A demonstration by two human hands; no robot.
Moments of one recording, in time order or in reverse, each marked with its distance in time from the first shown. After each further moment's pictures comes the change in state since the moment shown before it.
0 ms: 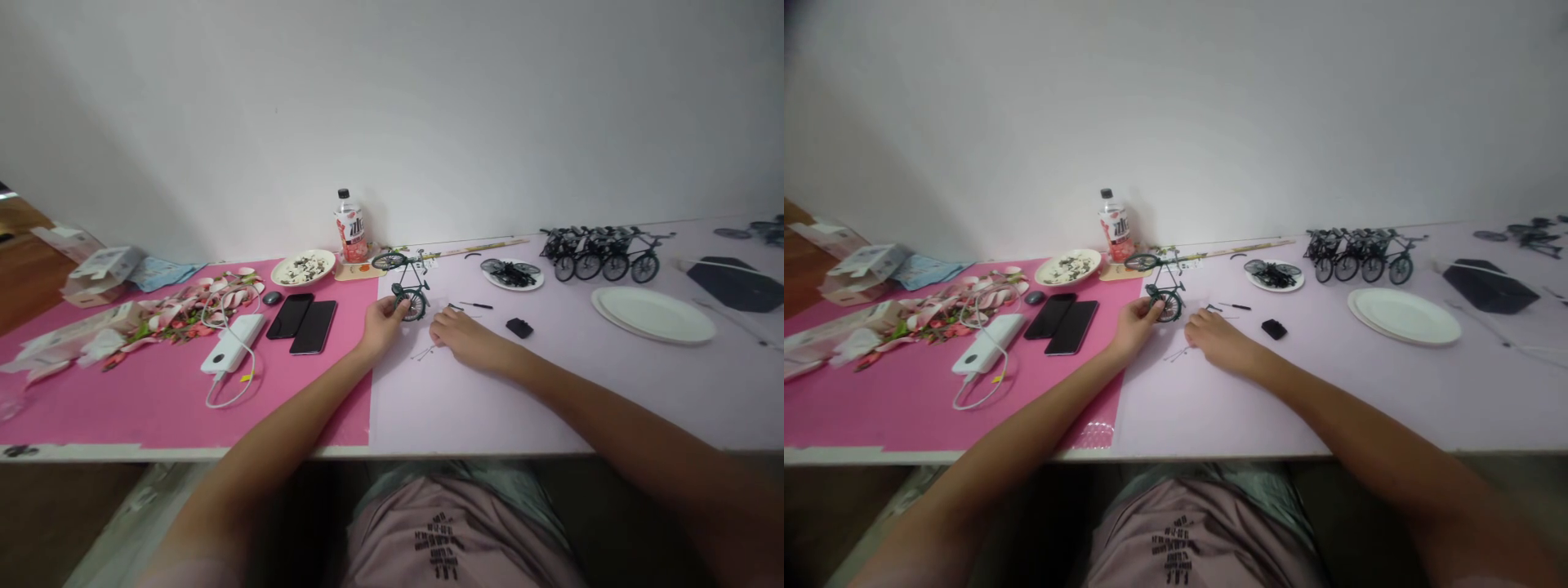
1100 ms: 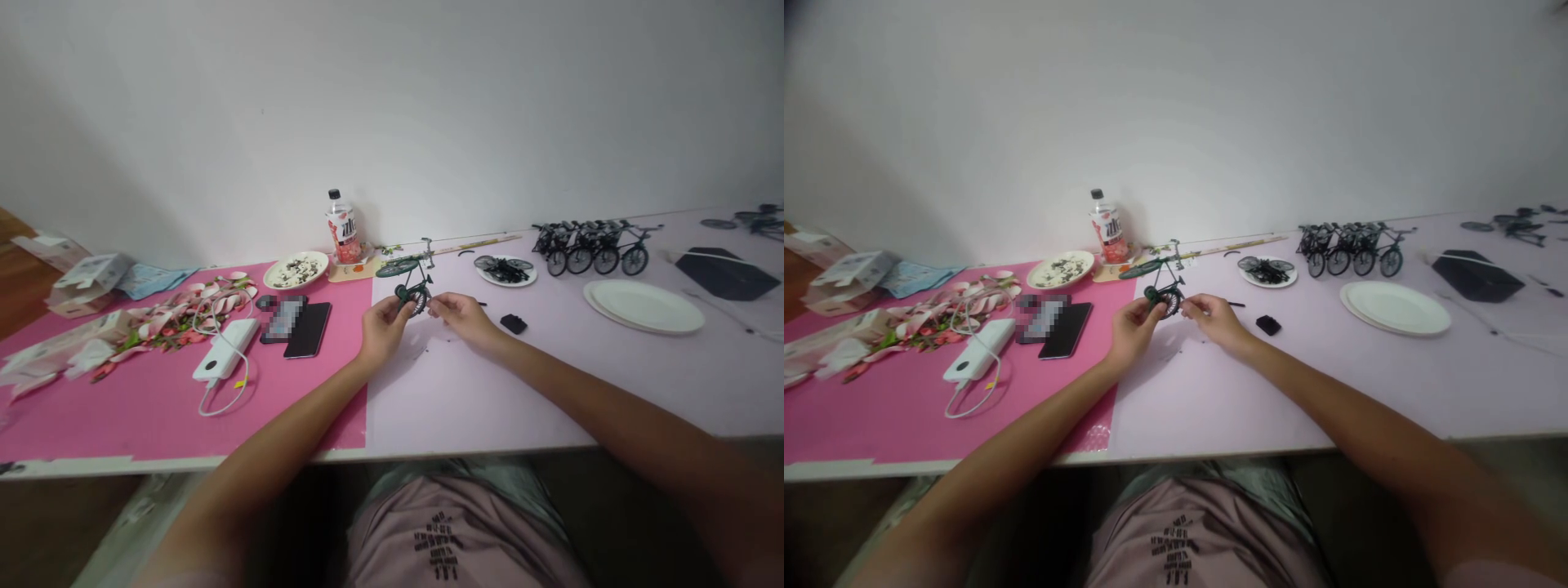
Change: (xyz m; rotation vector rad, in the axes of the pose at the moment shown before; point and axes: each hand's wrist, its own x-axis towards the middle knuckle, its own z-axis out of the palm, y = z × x) left_hand -0.024 0.029 0.018 0.102 0.086 0.116; right_hand 0.015 0.017 0.017 1.018 0.526 0.464
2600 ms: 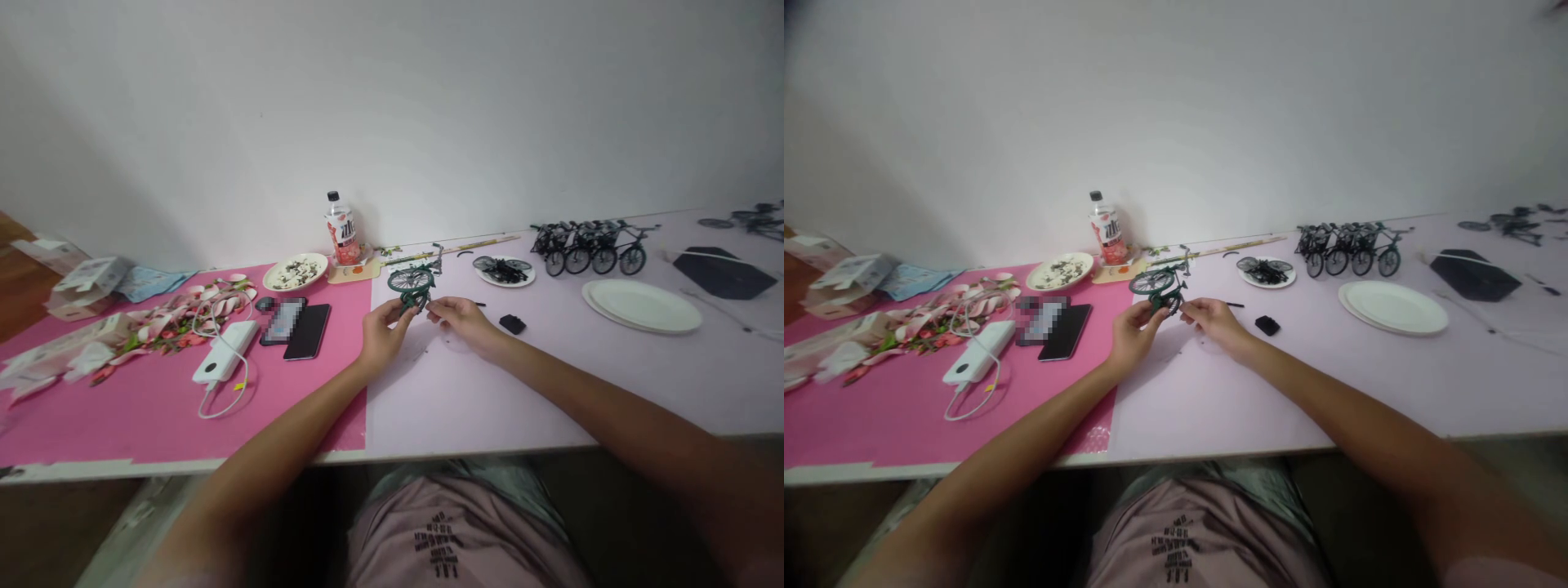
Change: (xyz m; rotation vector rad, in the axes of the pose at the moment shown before) left_hand -0.003 -0.005 -0.001 0.077 -0.045 0.147; right_hand -0.003 -0.007 0.002 0.156 -0.021 0.140
